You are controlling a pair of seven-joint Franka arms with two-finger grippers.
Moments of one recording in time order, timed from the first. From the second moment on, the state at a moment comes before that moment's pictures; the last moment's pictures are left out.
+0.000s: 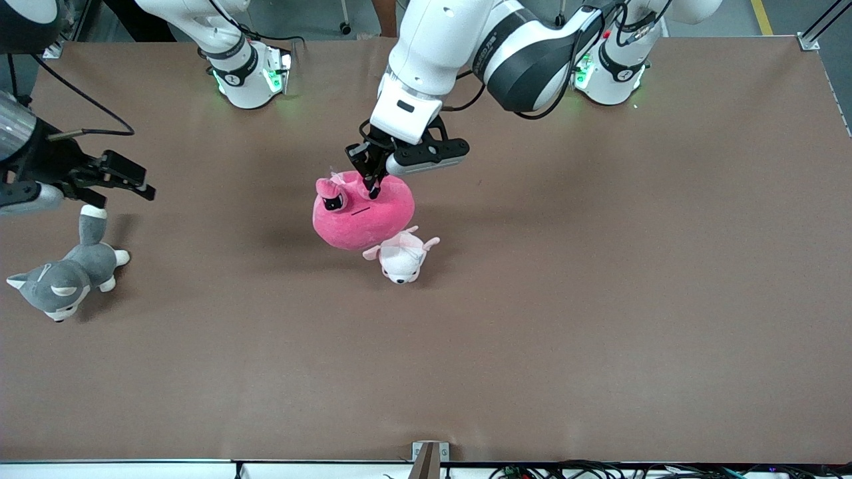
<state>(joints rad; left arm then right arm) -0.64 0.47 -0.29 -1.26 0.03 2.20 -1.38 0.01 0.00 -0.01 -1.69 0.29 1.70 -0.08</state>
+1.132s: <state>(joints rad) -0.67 0.50 -0.29 -1.26 0.03 2.32 -1.47 0.29 0.18 0.00 -1.59 0.59 1.77 -0.07</state>
